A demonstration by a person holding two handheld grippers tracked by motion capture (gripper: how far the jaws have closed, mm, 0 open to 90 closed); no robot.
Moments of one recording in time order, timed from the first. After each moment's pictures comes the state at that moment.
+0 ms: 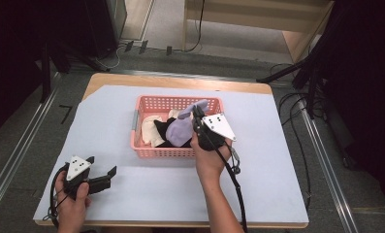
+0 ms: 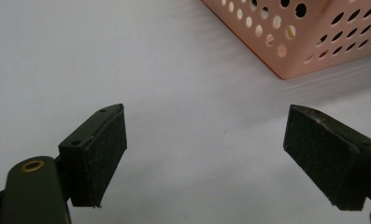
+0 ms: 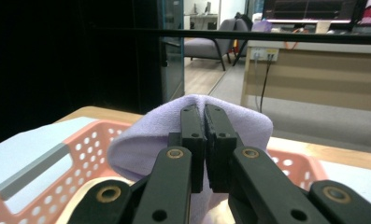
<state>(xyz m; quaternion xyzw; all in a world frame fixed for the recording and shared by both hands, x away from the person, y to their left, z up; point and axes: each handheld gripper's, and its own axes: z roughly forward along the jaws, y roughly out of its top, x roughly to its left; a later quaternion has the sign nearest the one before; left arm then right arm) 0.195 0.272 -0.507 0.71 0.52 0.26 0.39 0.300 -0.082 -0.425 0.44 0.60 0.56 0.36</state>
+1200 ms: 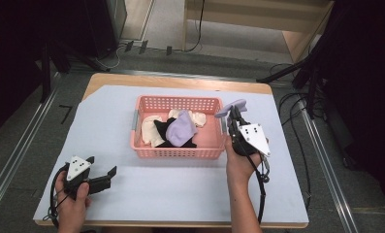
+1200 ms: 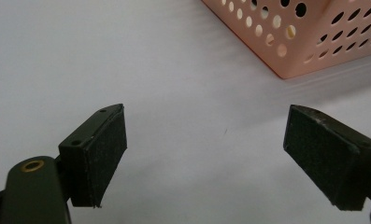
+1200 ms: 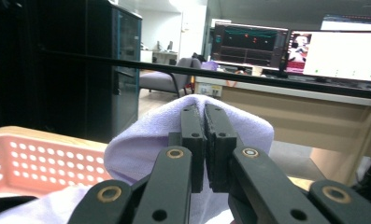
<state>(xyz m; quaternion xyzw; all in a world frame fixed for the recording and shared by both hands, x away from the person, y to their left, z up) 0.195 0.272 -0.506 0.71 0.52 0.27 0.39 0.293 -0.168 -0.439 0.42 0.55 0.55 0.47</state>
